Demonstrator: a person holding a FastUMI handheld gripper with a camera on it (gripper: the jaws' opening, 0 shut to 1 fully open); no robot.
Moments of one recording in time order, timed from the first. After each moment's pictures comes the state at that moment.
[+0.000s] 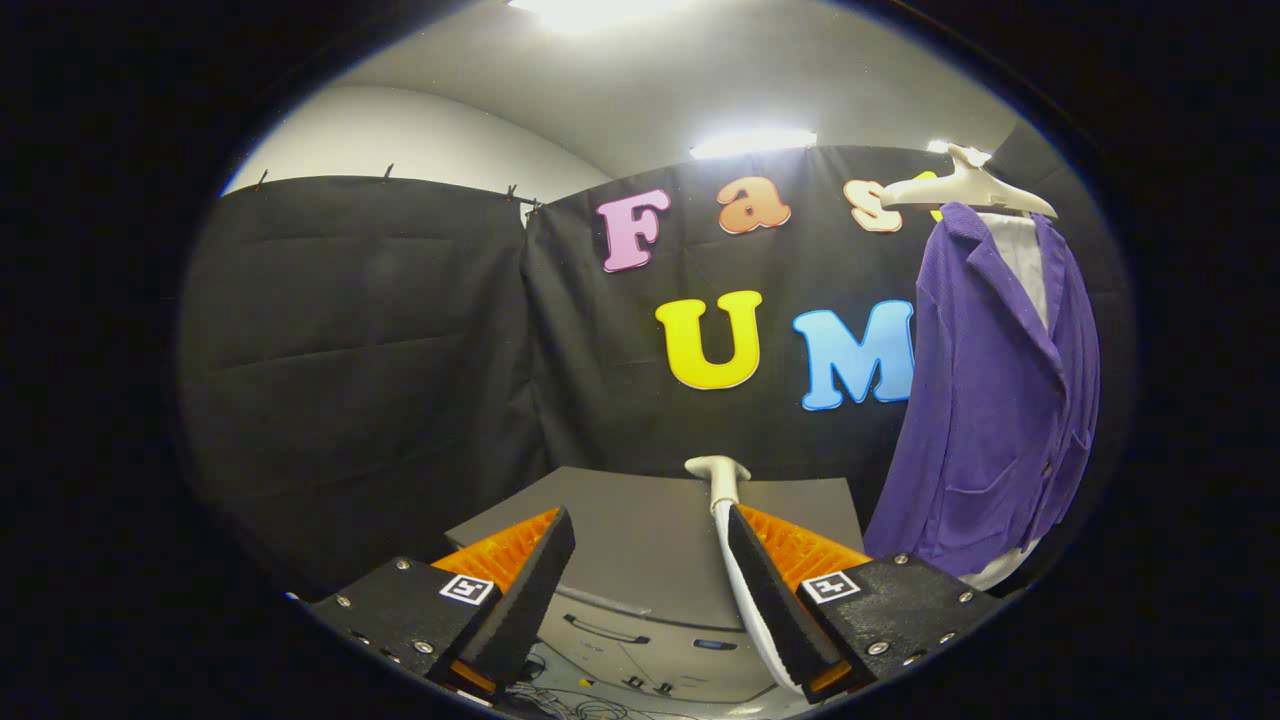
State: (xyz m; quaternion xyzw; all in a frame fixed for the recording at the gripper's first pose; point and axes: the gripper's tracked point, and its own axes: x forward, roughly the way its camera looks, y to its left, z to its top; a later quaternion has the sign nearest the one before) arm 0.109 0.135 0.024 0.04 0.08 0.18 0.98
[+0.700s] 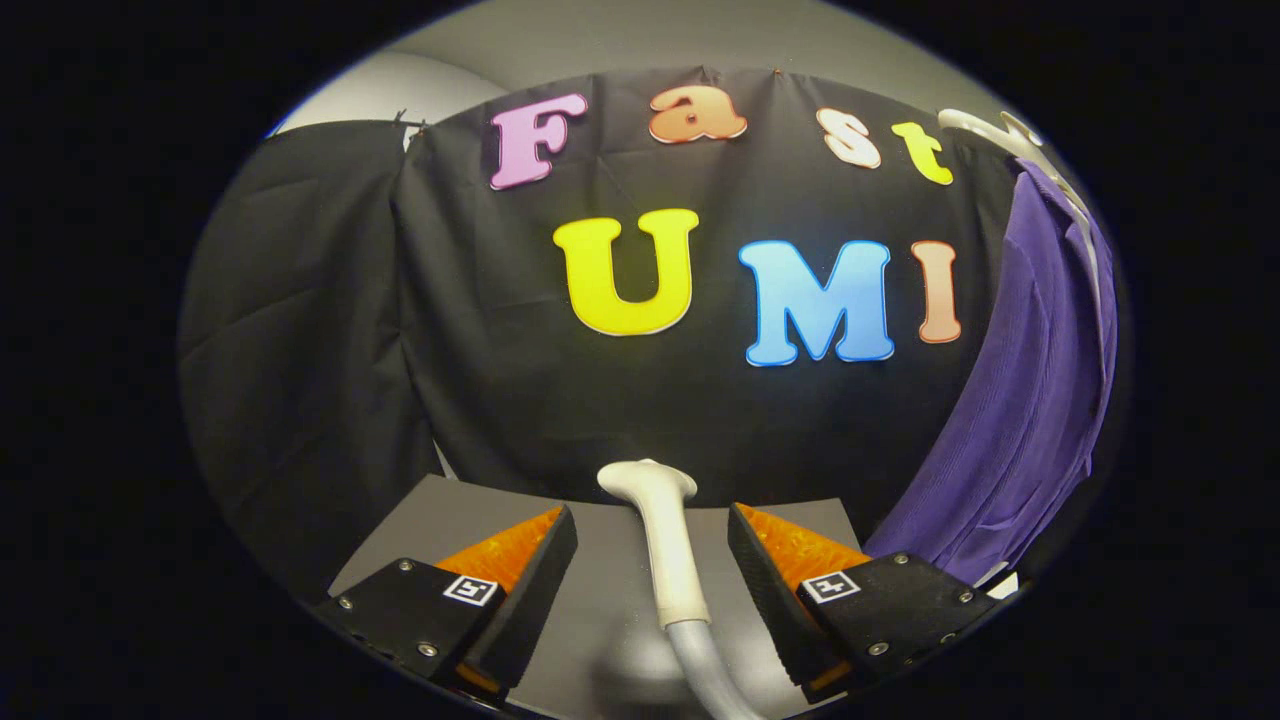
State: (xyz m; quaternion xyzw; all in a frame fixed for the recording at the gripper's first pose) arm 0.305 0.161 -0.044 0.01 0.26 0.06 0.96
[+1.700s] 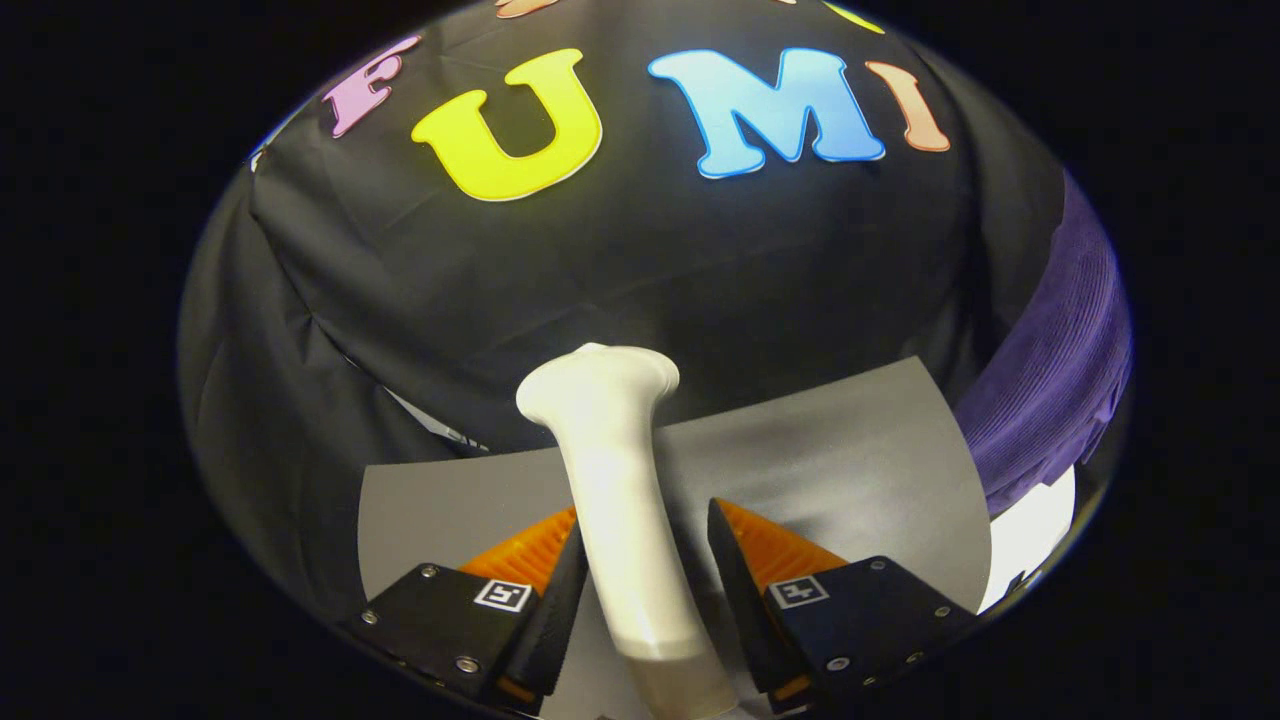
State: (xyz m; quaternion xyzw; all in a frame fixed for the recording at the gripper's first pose) arm 0.348 0.168 -0.155 0.16 0.46 0.02 0.87
